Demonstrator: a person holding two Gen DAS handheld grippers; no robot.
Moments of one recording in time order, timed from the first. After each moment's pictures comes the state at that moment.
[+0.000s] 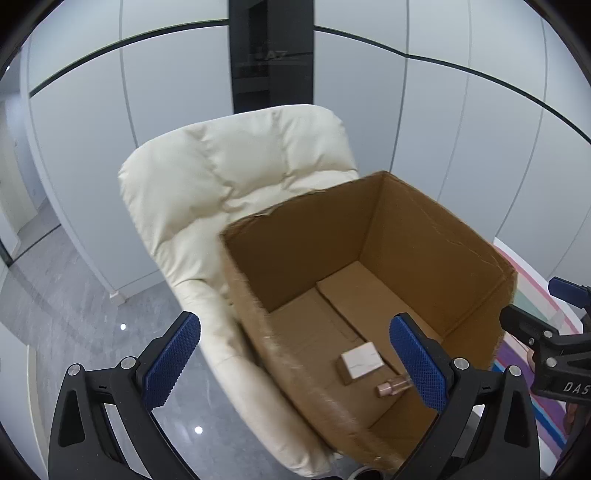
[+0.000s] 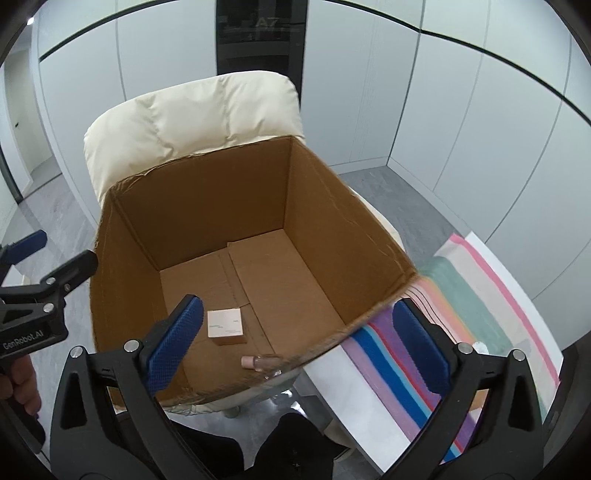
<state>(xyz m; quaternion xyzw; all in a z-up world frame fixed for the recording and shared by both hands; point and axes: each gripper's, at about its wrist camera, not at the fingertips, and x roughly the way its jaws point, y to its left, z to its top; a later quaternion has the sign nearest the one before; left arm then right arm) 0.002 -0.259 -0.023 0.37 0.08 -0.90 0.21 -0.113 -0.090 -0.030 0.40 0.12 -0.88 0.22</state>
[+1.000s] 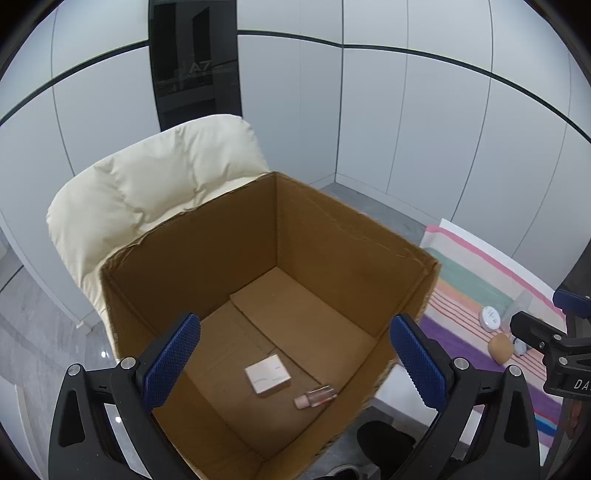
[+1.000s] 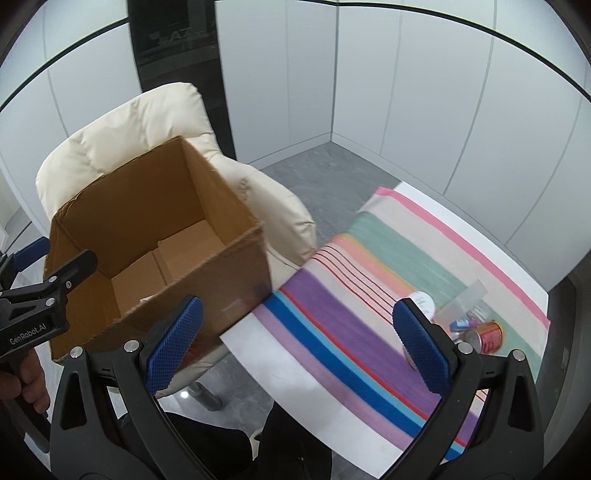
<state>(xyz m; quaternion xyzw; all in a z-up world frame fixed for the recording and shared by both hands) -0.061 -0.161 -0.023 0.37 0.05 -0.92 0.13 -0.132 0.048 -0.031 0.43 0.05 -0.89 0.13</state>
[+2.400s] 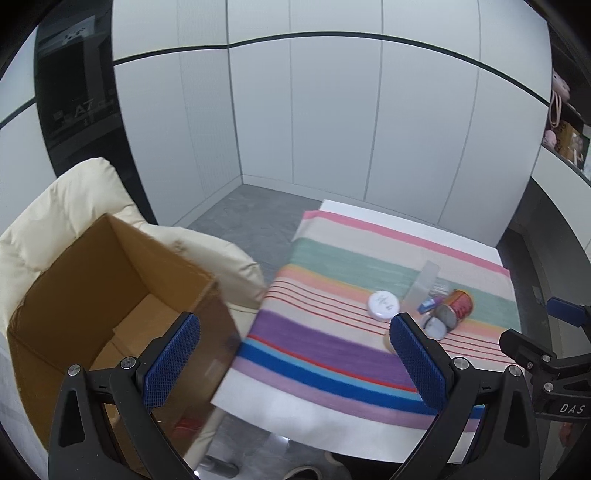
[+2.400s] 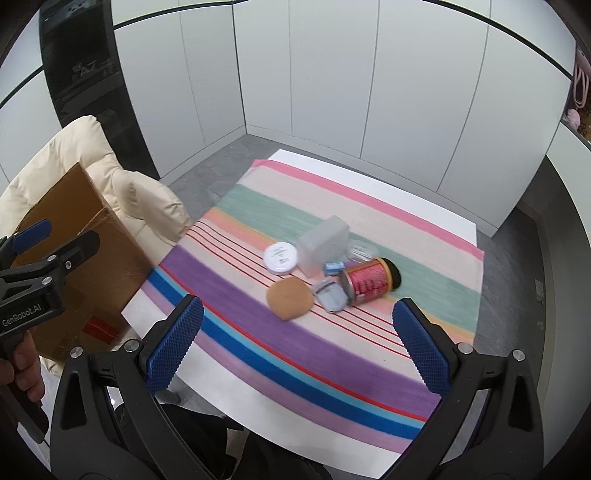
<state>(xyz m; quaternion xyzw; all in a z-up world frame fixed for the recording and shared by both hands) -0.114 0.024 -0.026 0.38 -0.02 -0.92 -0.02 -0.093 0.234 -0.042 0.44 -0.01 -0.90 0.00</state>
